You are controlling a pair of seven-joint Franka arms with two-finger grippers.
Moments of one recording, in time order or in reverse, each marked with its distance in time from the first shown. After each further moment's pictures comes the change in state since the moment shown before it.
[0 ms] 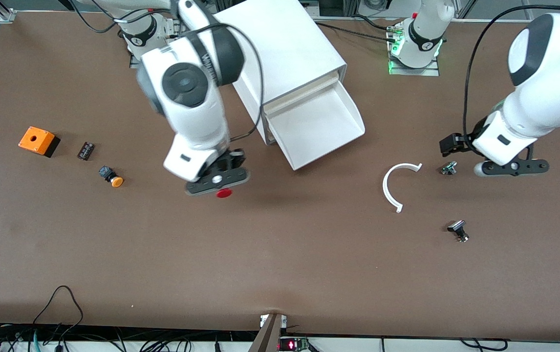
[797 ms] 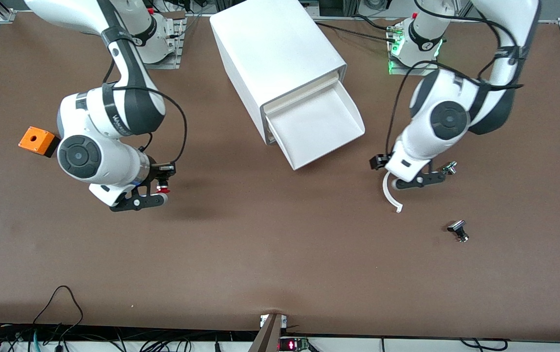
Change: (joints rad) left arm -0.181 0.154 -0.046 -0.220 -0.020 0.335 -0.393; right arm -0.236 -0.106 -0.001 -0.357 0.109 -0.007 -0.177
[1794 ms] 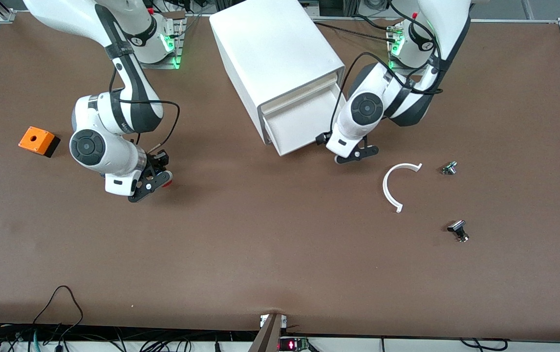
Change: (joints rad) left arm -0.144 0.044 -0.086 -0.130 -0.111 0.081 -0.207; right arm -0.032 -0.095 0.001 -0.429 -0.014 0.399 -0.515
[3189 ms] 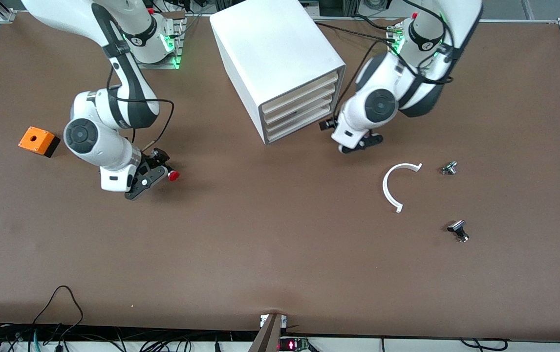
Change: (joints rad) left arm 0.164 -0.065 -0.088 0.017 -0.132 -0.124 0.071; right arm -0.024 -0.056 0.001 -0.035 0.001 0.088 -0.084
